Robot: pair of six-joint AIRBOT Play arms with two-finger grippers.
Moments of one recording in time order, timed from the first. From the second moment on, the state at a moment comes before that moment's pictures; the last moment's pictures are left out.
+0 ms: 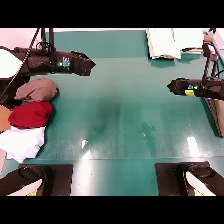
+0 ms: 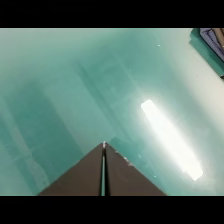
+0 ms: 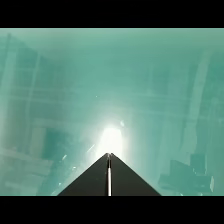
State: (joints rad) left arm -0.48 -1.08 1.43 1.17 -0.90 -1.51; right arm 0.09 -0.84 0.98 -1.22 0.96 1.62
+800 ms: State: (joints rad) left arm -0.46 -1.08 1.43 1.26 -0.85 -1.50; right arm 0.09 -0.84 0.98 -1.22 0.98 1.62
